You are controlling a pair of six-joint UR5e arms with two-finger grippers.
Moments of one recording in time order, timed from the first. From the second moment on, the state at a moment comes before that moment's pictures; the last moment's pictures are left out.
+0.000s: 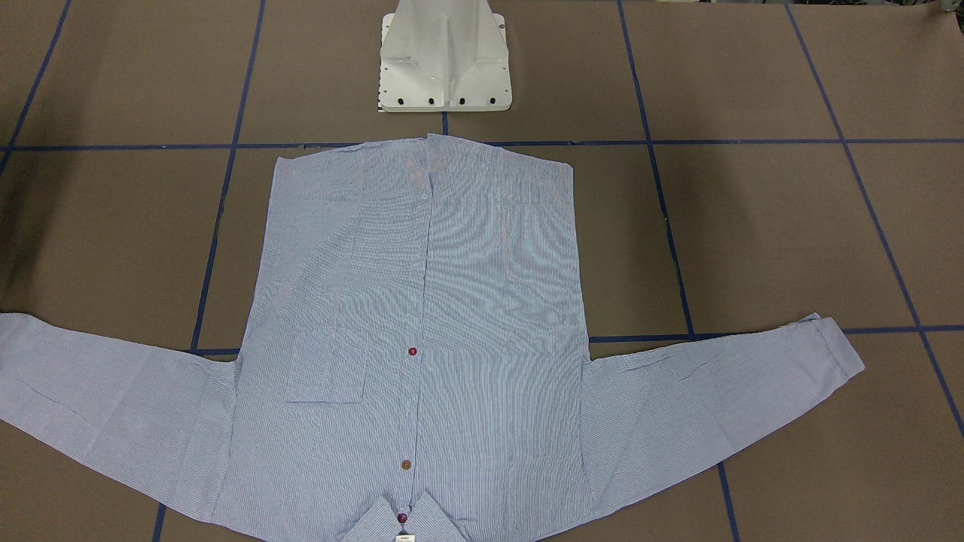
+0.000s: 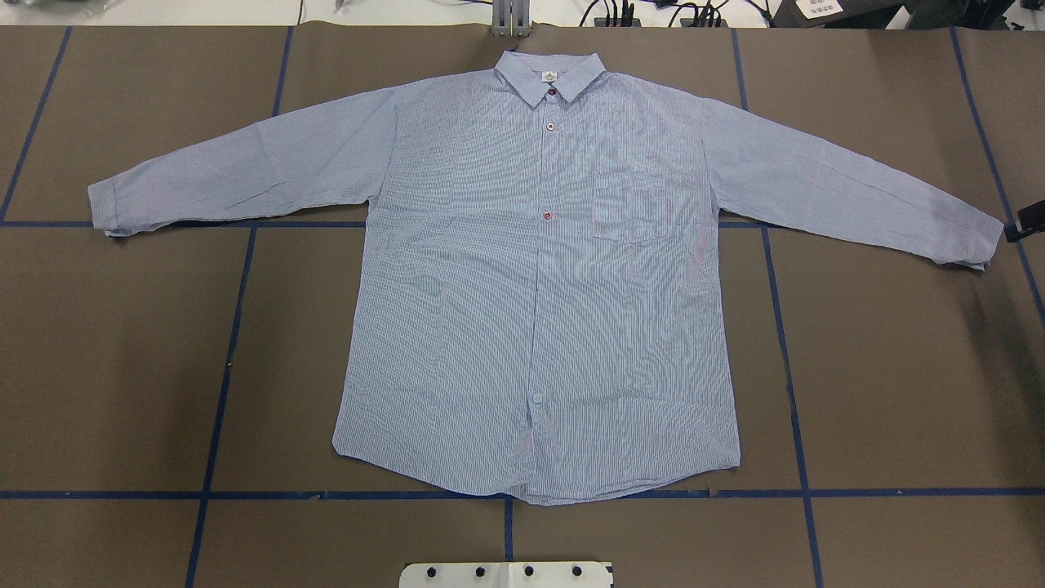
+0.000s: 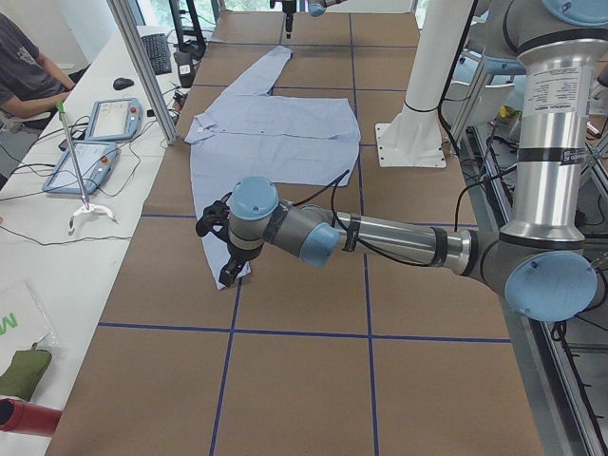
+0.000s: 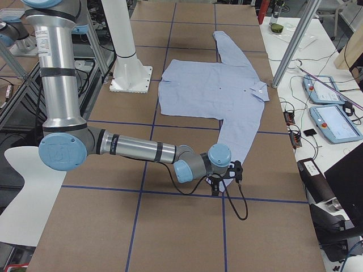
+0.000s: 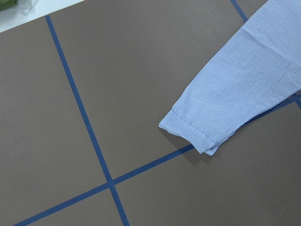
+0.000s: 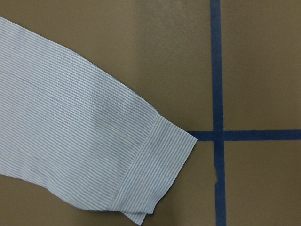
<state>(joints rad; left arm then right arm) -1.52 -1.57 -1.71 -1.89 -2.41 0.06 1.34 -1.51 1.31 -1.05 2.38 0.43</state>
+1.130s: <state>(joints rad) -1.52 -1.57 -1.72 -1.89 -2.41 0.06 1.24 -1.49 1.27 -1.03 2.33 0.45</state>
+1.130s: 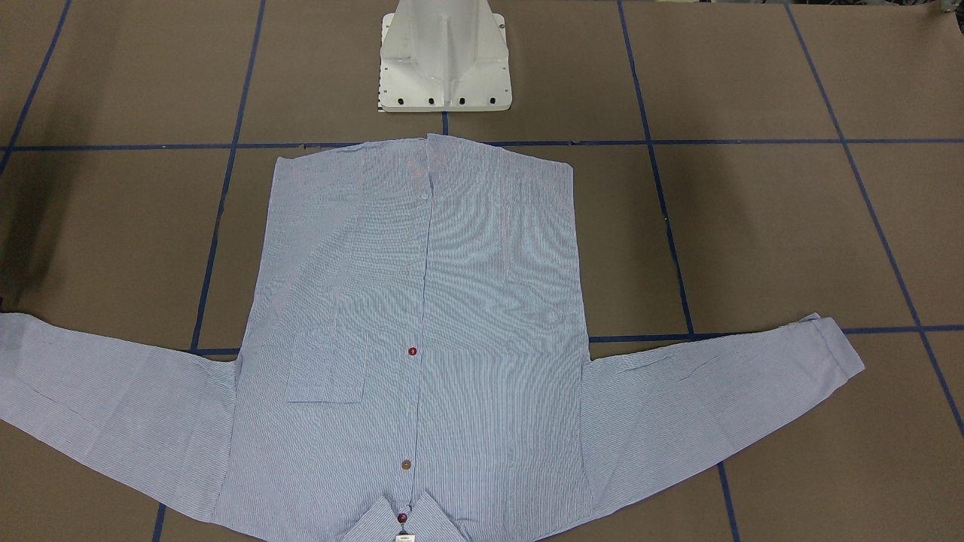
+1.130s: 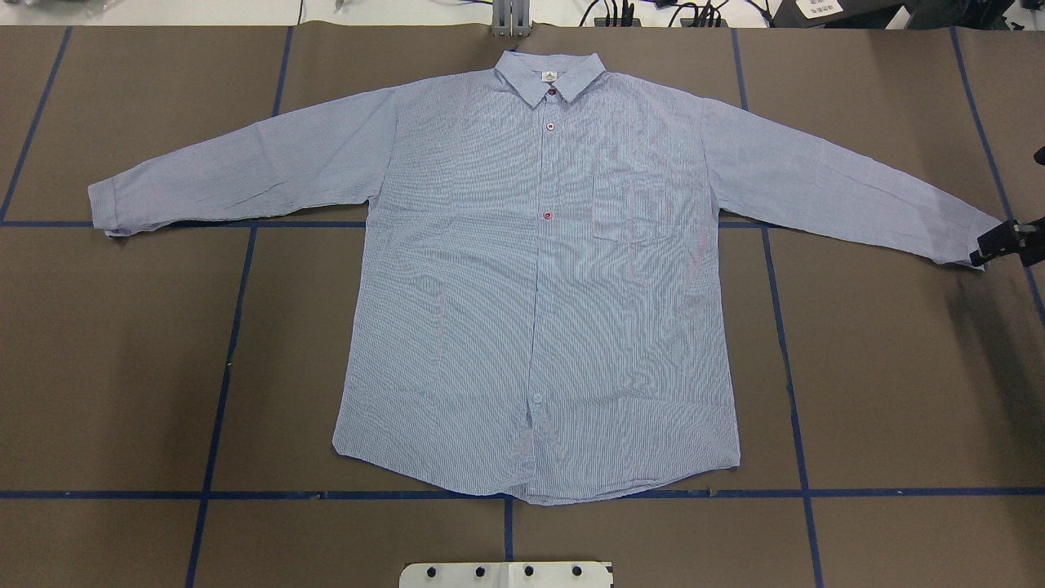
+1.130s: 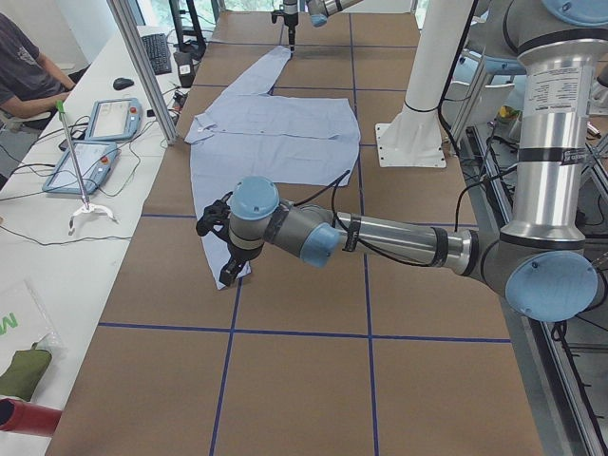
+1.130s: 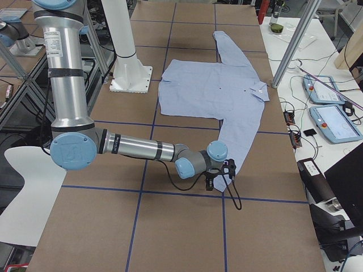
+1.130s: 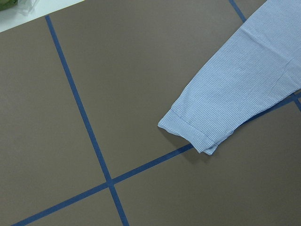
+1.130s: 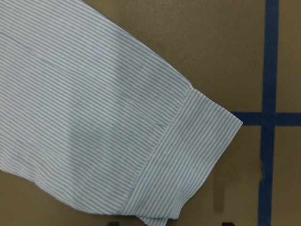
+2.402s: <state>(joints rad) -1.52 -1.57 -1.72 -1.89 -2.43 0.06 1.23 -1.46 1.23 -1.03 2.33 0.45</state>
